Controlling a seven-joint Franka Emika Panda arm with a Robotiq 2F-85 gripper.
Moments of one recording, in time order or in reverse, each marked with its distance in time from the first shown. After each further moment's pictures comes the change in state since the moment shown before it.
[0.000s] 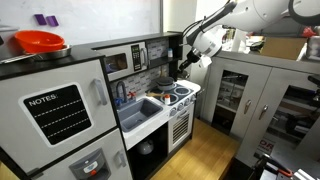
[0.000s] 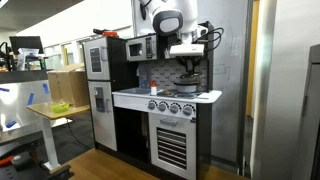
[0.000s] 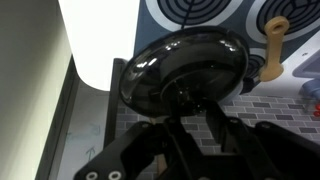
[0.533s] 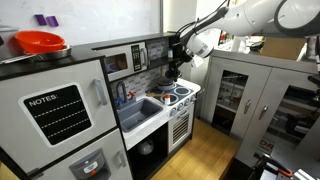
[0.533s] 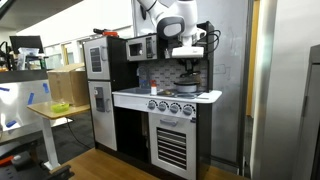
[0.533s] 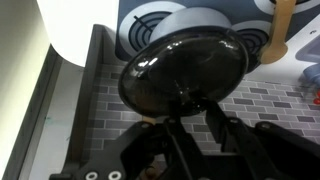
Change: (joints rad) arm -0.001 0.107 0.053 0.160 -0.029 -0.015 0.004
